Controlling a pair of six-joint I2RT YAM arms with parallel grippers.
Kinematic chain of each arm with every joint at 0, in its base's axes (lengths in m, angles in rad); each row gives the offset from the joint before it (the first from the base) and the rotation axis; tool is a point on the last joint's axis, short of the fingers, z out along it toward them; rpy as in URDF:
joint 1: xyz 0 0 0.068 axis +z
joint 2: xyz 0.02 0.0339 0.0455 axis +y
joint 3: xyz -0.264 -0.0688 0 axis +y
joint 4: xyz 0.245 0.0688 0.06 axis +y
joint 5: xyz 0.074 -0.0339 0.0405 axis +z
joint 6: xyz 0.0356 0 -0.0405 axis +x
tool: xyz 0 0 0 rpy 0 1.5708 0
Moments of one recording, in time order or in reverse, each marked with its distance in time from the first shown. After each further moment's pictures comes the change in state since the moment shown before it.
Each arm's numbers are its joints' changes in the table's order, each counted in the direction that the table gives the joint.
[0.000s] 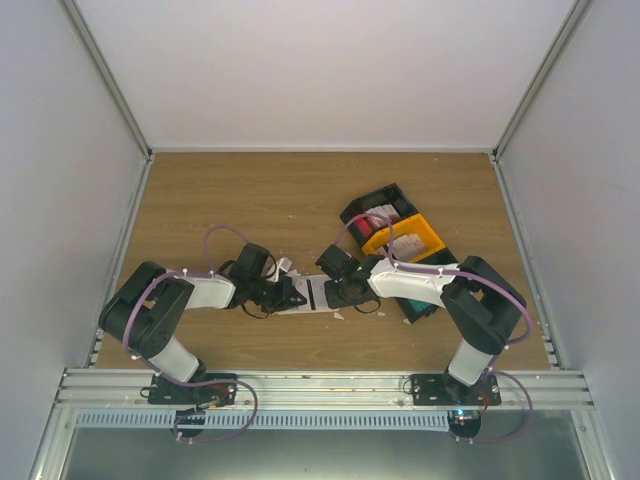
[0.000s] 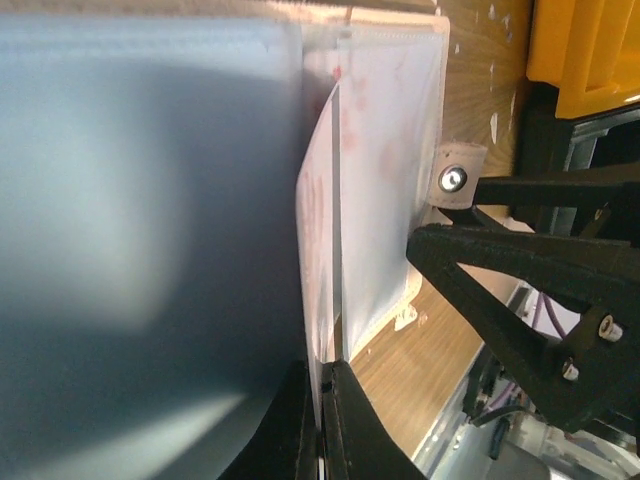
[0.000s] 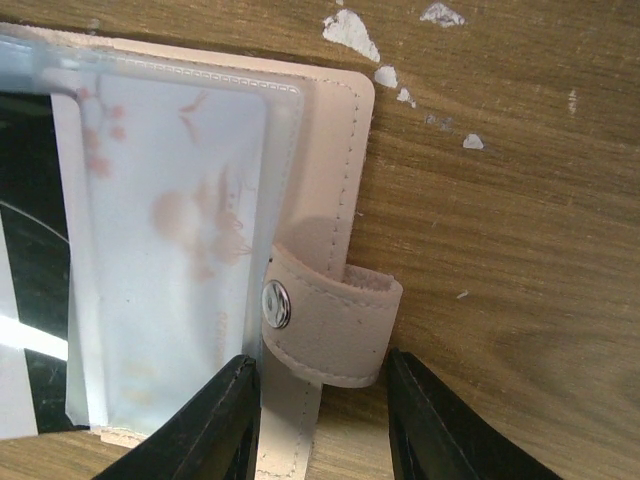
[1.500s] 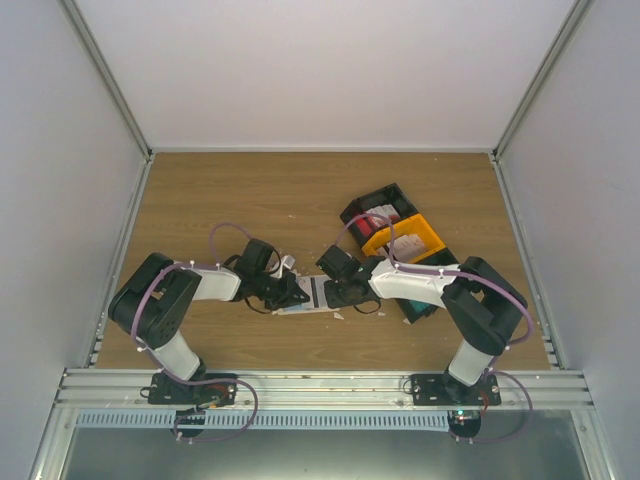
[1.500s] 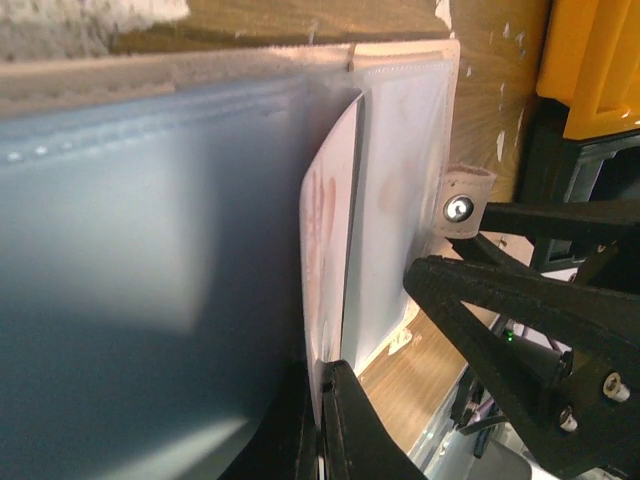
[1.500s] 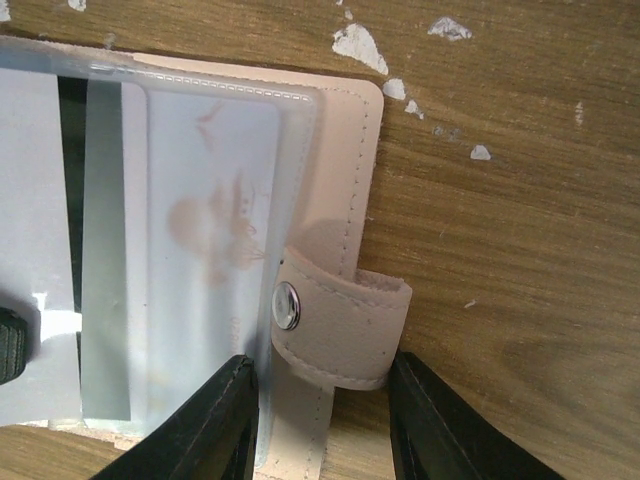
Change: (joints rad) left arm 0.006 0.071 -0.068 0.047 -0.026 -0.033; right arm 0.000 -0.004 0.014 -0.030 0.001 0.000
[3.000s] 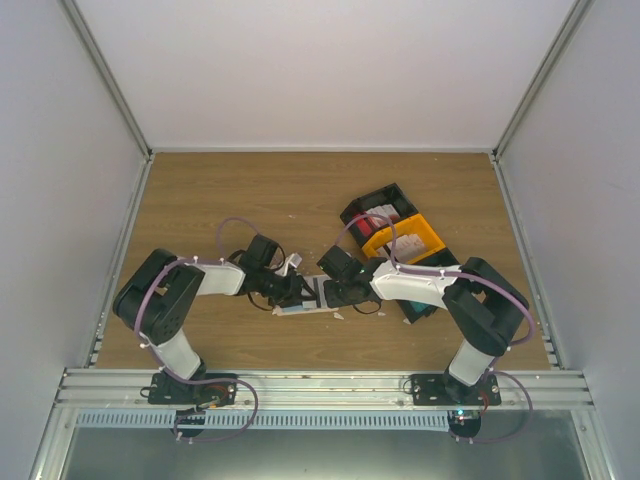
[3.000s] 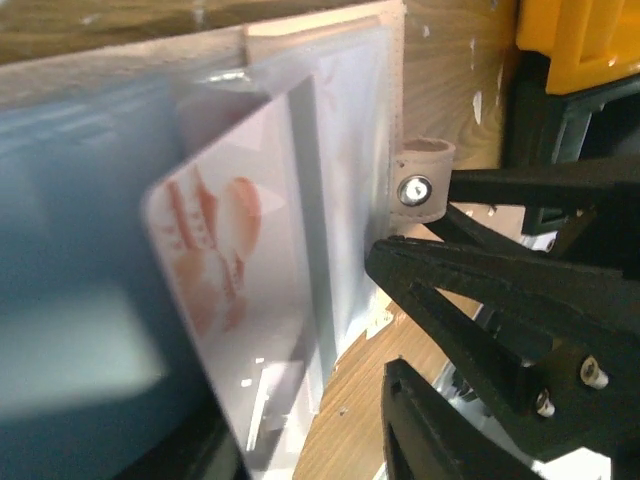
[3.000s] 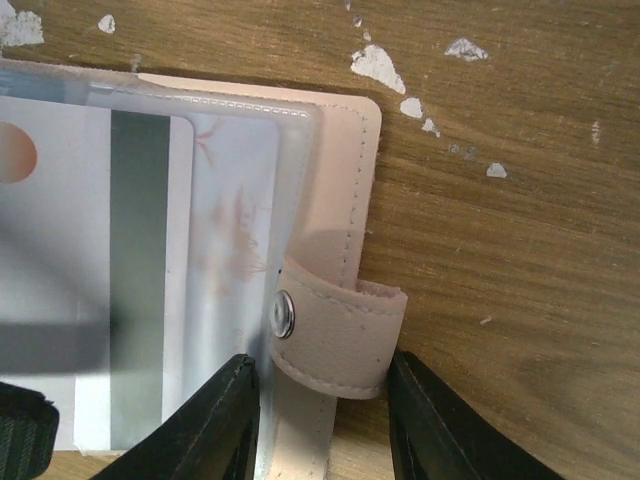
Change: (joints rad) left arm -0.011 0.041 -0.066 0.064 -0.062 0.095; right arm 0.000 -0.010 0.024 -0.053 0.006 0.000
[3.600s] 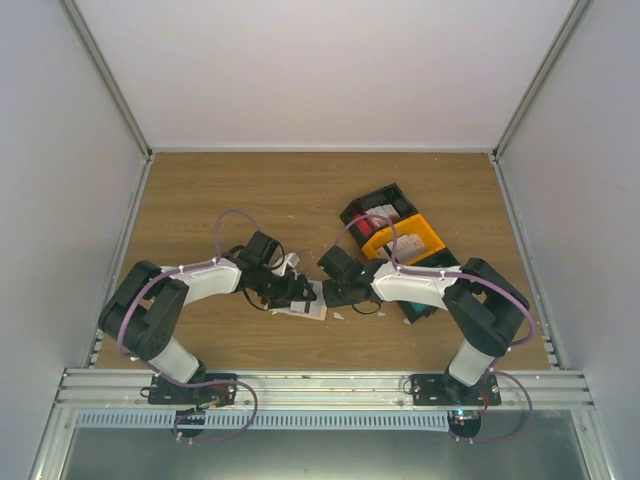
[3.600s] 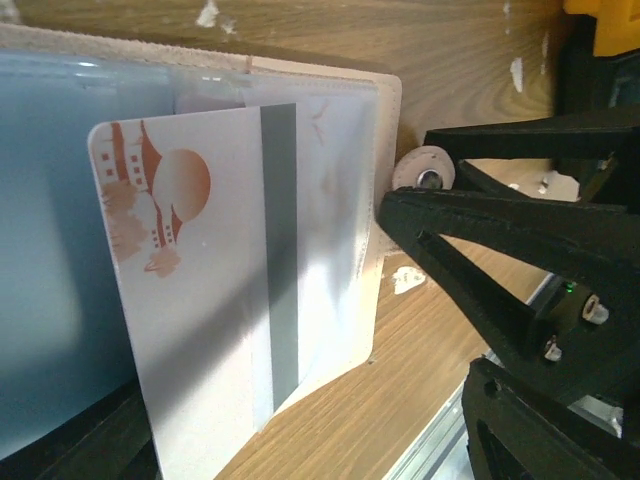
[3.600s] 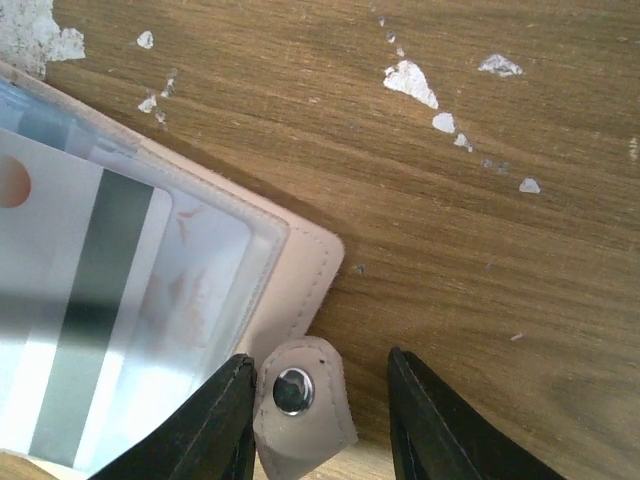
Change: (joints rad) left arm -0.019 -0.116 -0.058 0.265 0.114 0.118; right arm 0.000 -0.005 0.013 -0.043 0.017 -0.001
